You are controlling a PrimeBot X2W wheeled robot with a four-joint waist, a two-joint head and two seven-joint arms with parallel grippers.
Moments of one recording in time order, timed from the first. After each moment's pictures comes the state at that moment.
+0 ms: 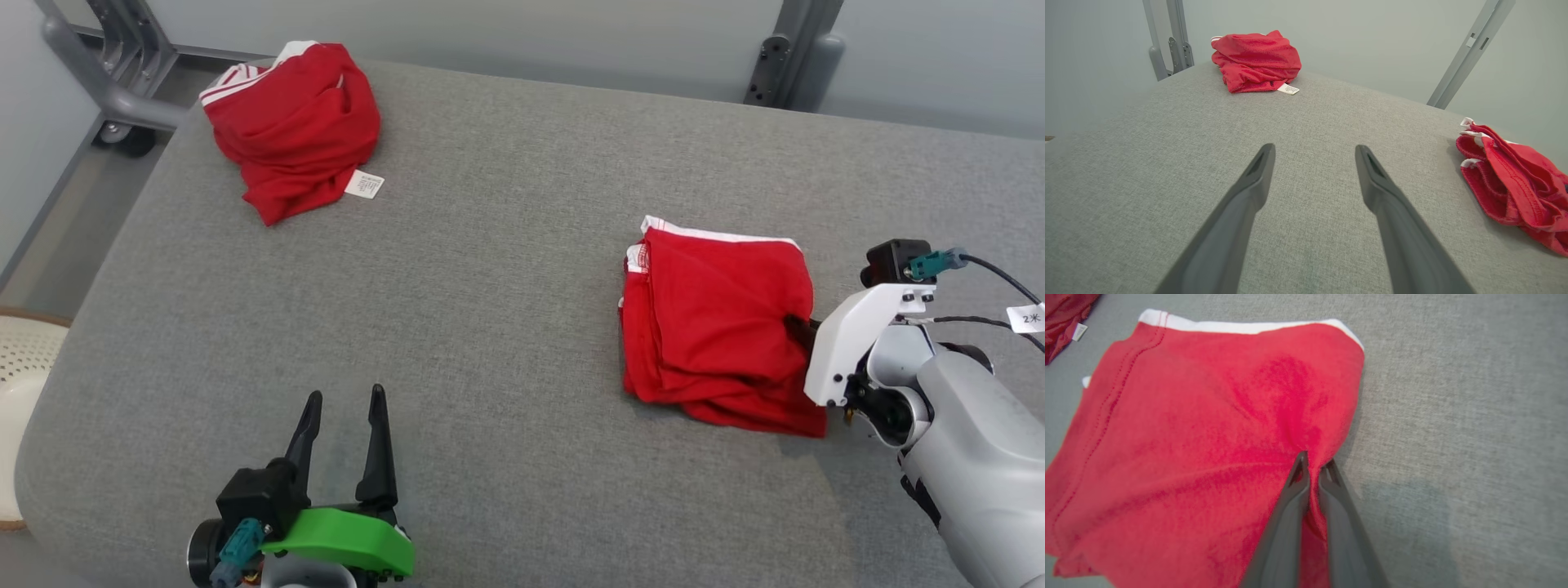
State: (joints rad) left arm -0.04 0.05 -0.25 0.23 -0.37 0.05 -0.26; right arm -0.60 -0.31 0.34 0.78 0.69 0.13 0.31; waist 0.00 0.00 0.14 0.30
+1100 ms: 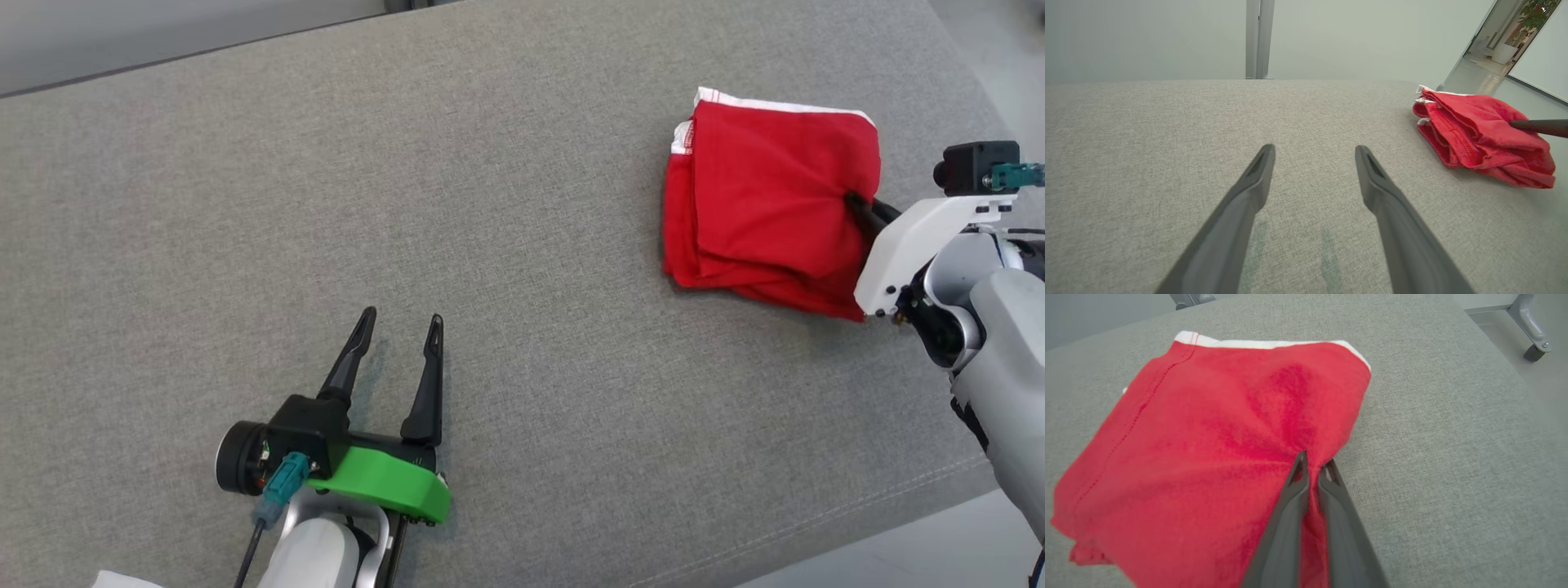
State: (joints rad) left arm -0.18 0.07 -0.36 0.17 -0.29 0.02 -0.23; right arm -0.75 -0.40 0.38 0.79 0.69 0.13 0.12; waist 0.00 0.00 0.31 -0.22
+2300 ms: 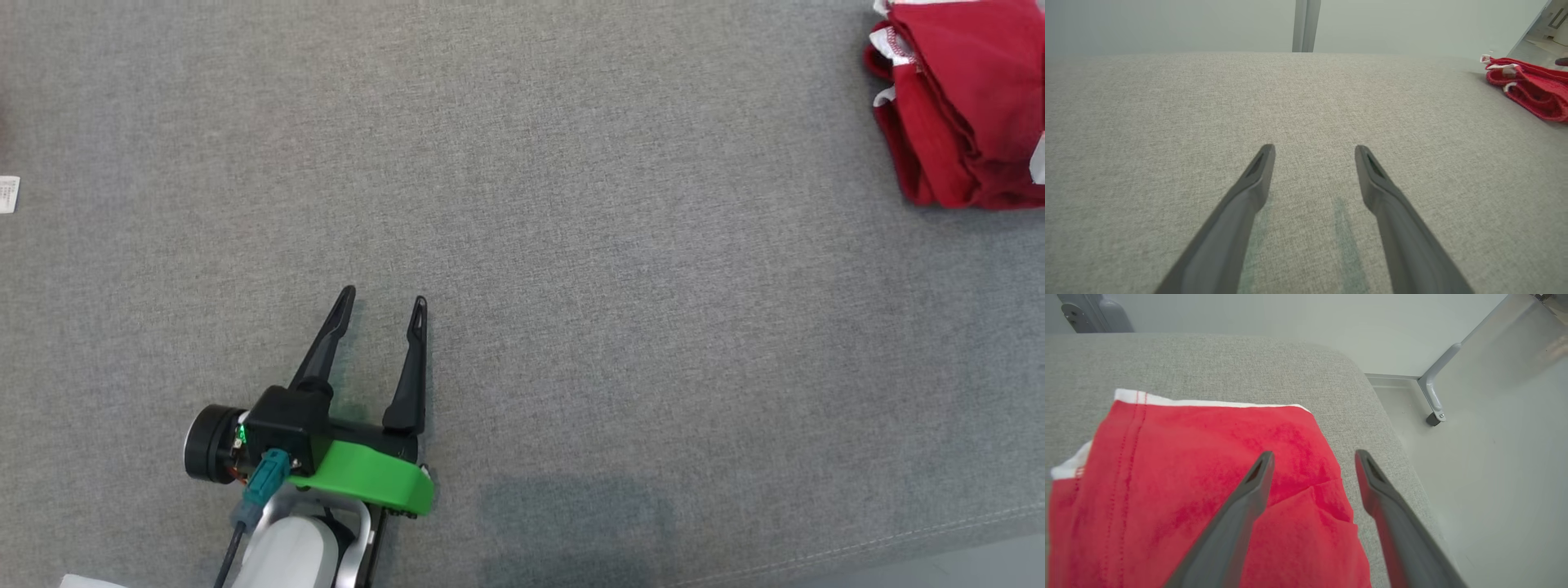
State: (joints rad) left arm -0.17 0.14 -0.37 0.03 -0.26 0.06 -0.17; right arm -1.15 -0.50 0.29 1.28 0.37 0.13 -0.08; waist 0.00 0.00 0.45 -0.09
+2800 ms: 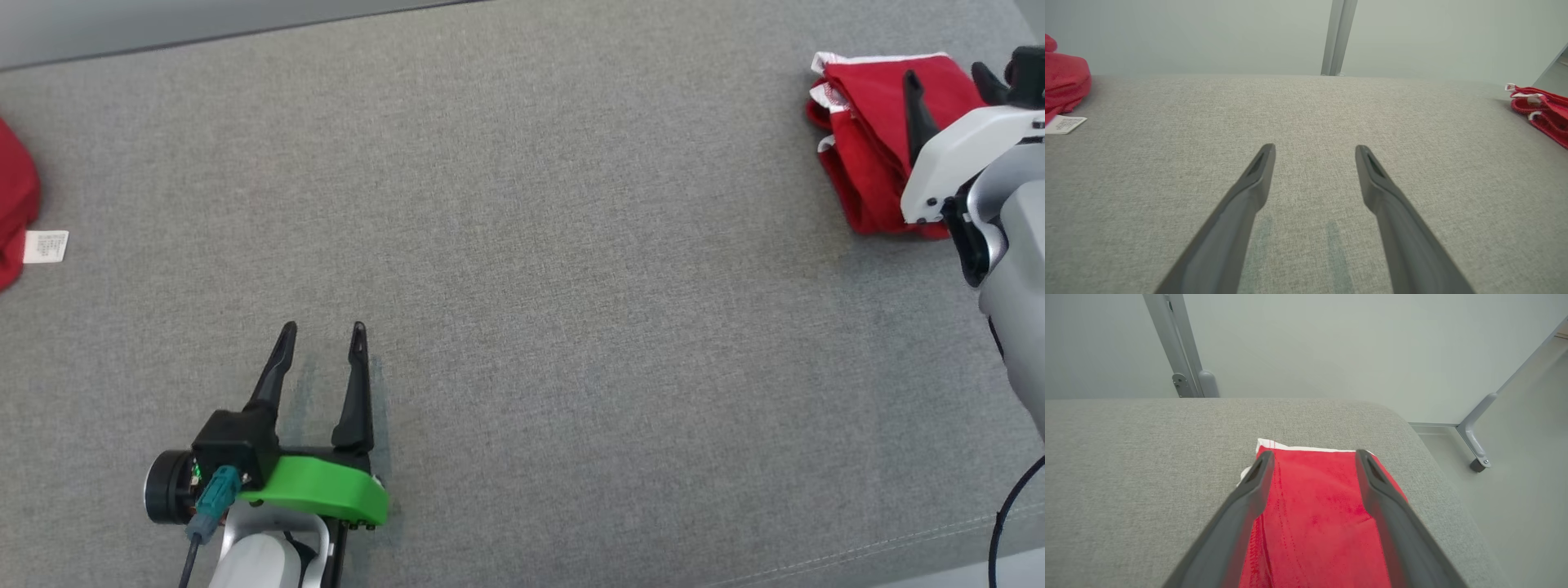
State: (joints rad) left arm -0.14 0.15 -0.30 0.13 -0.33 0.09 -0.21; right arm -1.06 -0.35 0.32 1.22 0.38 0.13 -0.22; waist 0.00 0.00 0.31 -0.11
